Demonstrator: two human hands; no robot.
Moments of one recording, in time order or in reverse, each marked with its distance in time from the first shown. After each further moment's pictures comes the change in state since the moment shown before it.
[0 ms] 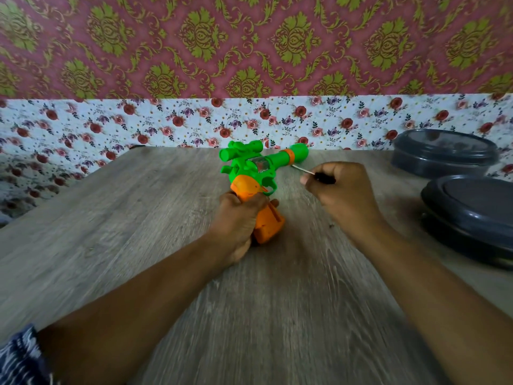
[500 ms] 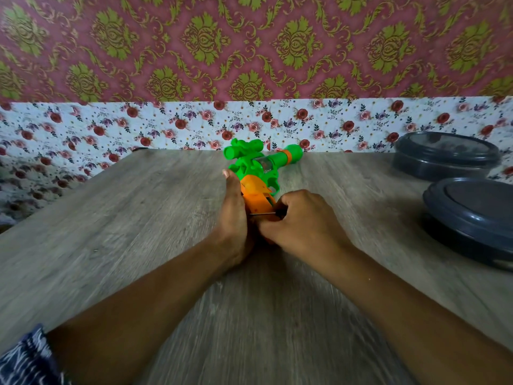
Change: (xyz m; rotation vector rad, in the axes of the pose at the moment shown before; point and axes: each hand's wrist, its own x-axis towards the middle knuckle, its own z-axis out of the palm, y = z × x) left_hand -0.002 0.008 0.000 -0.126 -0.108 -0.071; right_hand -0.035 -0.025 0.033 -0.325 -0.188 -0.092
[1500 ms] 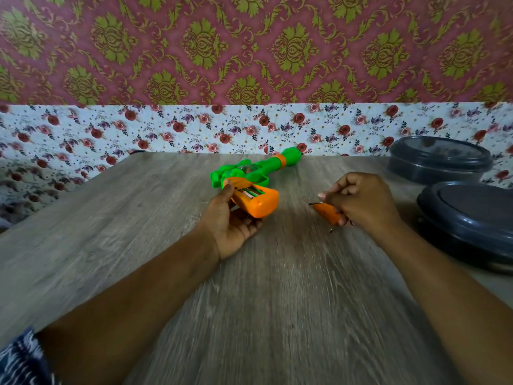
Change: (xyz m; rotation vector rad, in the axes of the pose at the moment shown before) left_hand 0.003 0.018 -0.011 -0.164 0.141 -0.189; right_hand 0.032 0.081 -0.044 0.244 0.130 0.212
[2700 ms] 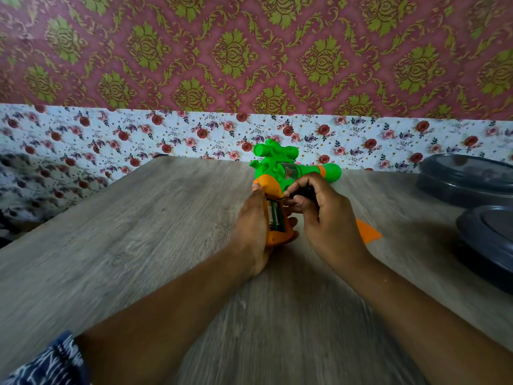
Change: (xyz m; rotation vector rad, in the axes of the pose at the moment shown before) left_hand 0.016 -0.010 -0.006 0.244 -0.141 0.191; right_hand -0.025 -0.054 0.071 0.171 -0.023 -0.520
